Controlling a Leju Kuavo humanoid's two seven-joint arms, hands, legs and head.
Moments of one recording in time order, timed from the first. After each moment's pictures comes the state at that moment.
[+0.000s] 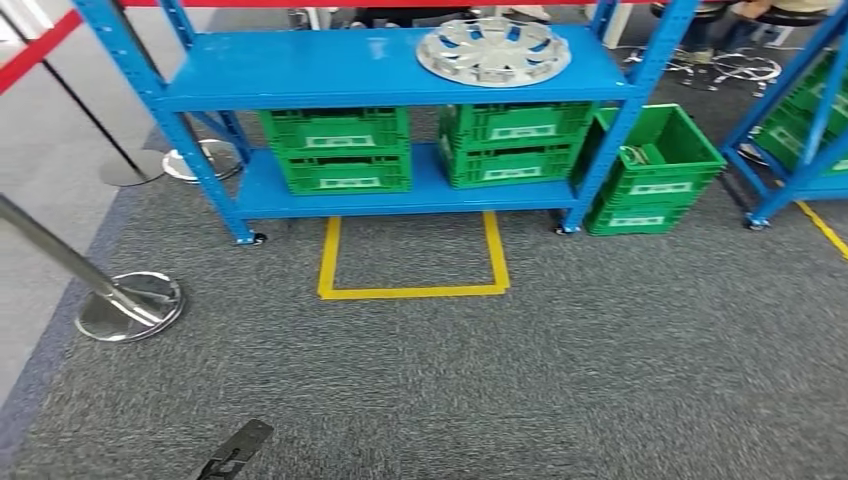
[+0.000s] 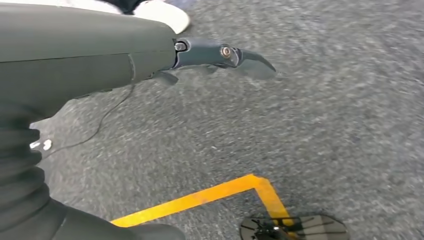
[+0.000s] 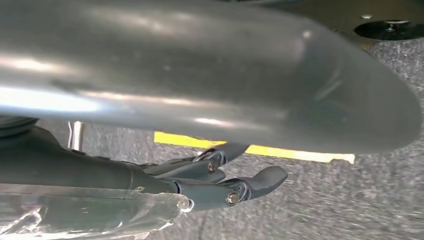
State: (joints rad) left arm -0.08 -0.15 0.91 -0.27 -1.32 0.18 -0.08; right arm -0.10 0.23 -1.15 -0.24 1.42 -0.09 -0.08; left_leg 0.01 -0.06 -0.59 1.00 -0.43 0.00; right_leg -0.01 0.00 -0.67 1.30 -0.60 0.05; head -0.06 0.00
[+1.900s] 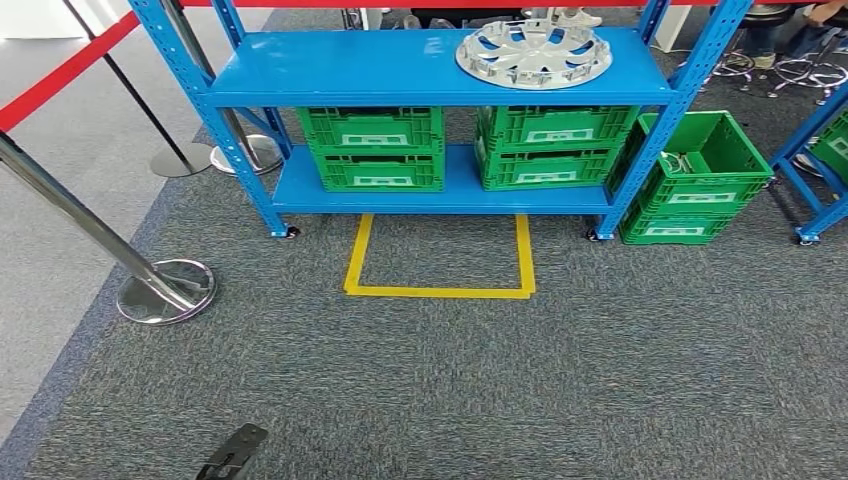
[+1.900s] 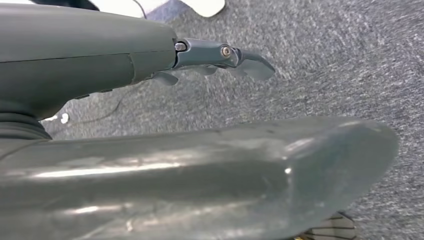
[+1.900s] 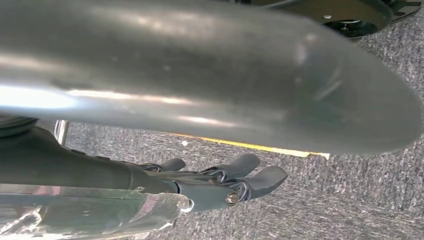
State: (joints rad) left arm -0.07 -0.15 0.96 -0.27 -1.31 0.16 -0.09; right arm -0.10 0.23 -1.15 -0.24 1.41 -0.09 -0.09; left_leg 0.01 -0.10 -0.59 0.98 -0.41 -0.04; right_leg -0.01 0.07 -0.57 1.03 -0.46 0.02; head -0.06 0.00
